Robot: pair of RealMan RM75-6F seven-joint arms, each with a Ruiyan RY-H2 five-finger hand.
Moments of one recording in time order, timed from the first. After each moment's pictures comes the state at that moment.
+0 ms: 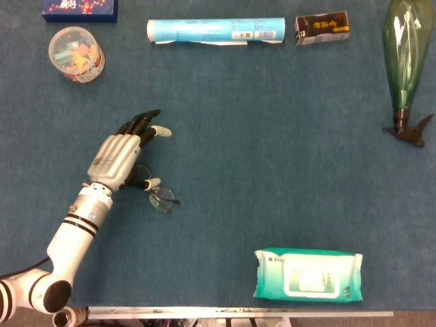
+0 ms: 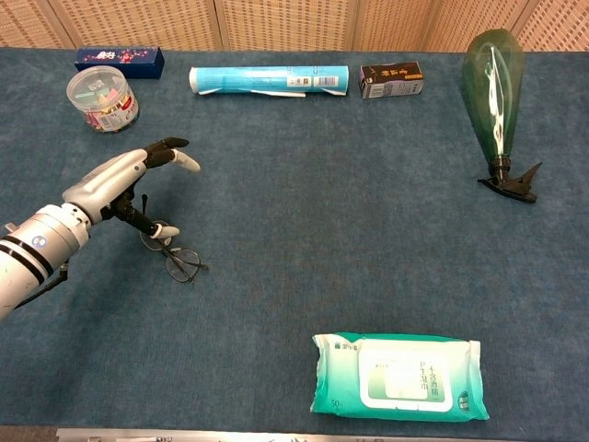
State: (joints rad) left arm -0.47 -1.58 -0.08 -1.50 1.29 1.04 -0.06; right arm 0.04 -0.97 0.14 -1.69 -1.49 1.59 0.19
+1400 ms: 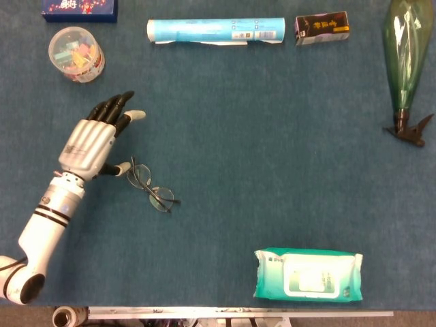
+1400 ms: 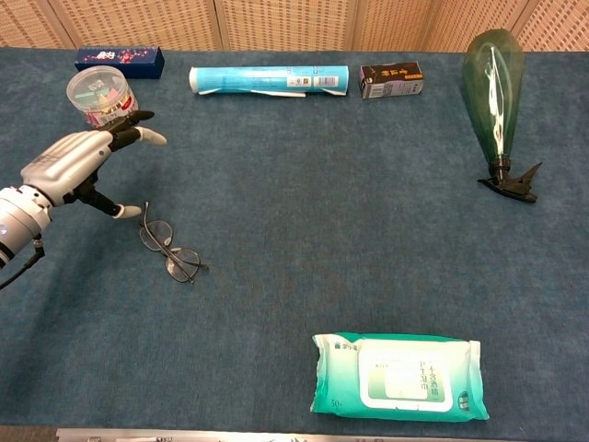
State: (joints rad) left arm -0.46 -1.54 -0.04 -1.28 1.47 1.14 -0.12; right arm 0.05 -0.98 0.13 -1.68 -1.50 1.58 0.18
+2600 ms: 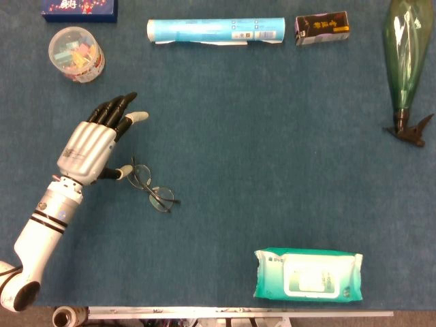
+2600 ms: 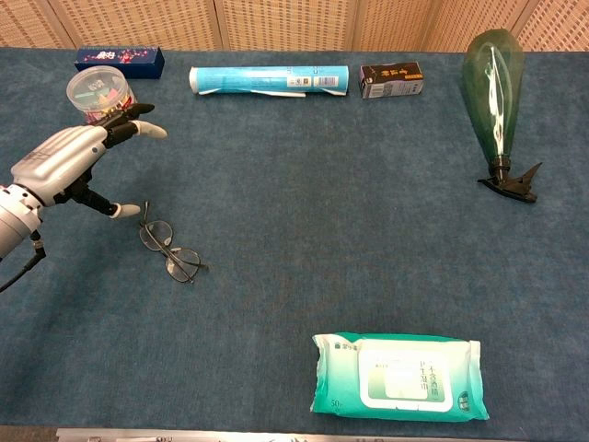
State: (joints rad) left arm -0.45 -1.50 -0.03 -1.37 1.51 1.18 -0.13; right arm 0.05 -0.98 0.13 -1.68 -1.51 1.58 0.18
